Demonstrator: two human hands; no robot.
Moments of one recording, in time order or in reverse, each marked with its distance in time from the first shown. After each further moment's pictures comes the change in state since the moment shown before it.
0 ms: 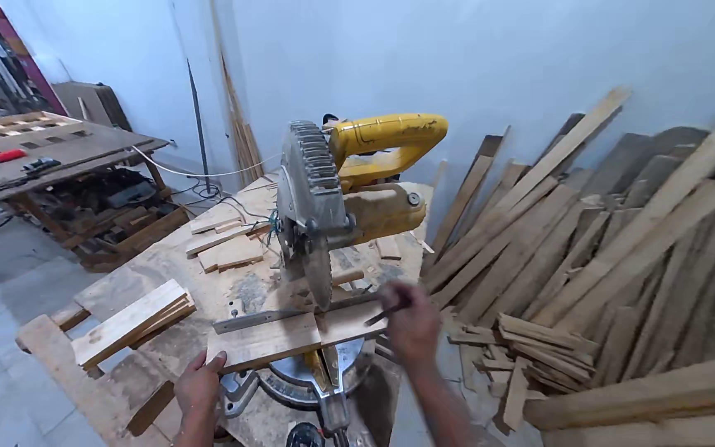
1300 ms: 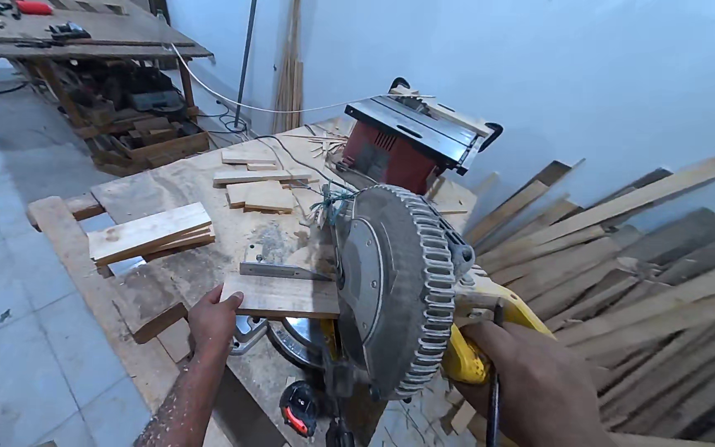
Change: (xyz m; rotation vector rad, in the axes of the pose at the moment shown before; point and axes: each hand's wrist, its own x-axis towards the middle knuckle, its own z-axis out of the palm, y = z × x) left_hand 0.007 0.002 -0.011 0.071 0.046 -0.064; right_hand -0.007 -0.065 -0.078 -0.940 -0.337 -0.963
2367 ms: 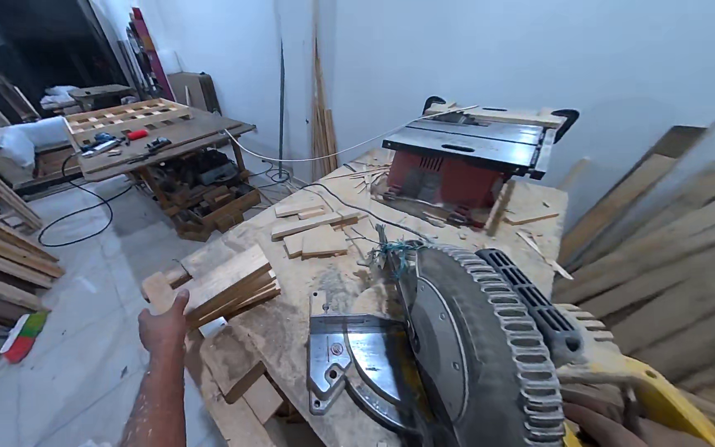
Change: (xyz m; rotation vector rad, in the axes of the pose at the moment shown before) left_hand 0.141 0.094 -0.165 0.099 0.416 0.183; right_hand -0.045 -0.008 0.025 0.249 -0.295 0.123
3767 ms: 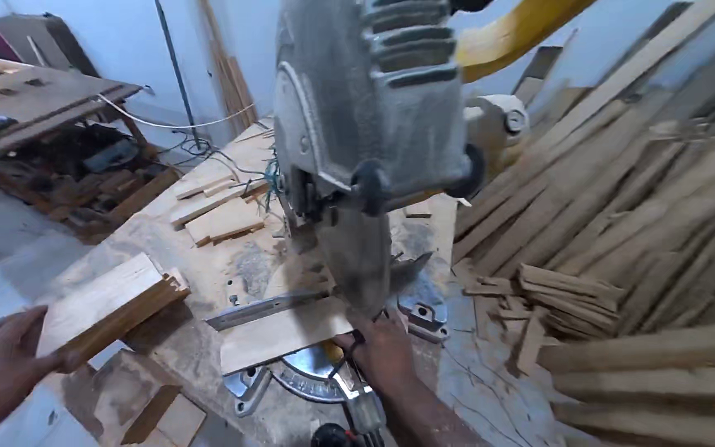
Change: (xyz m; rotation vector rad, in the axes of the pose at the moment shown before) left_hand -0.003 0.058 -0.003 0.914 -0.590 0.721; right_hand 0.092 -0.035 0.203 0.303 0.137 0.383
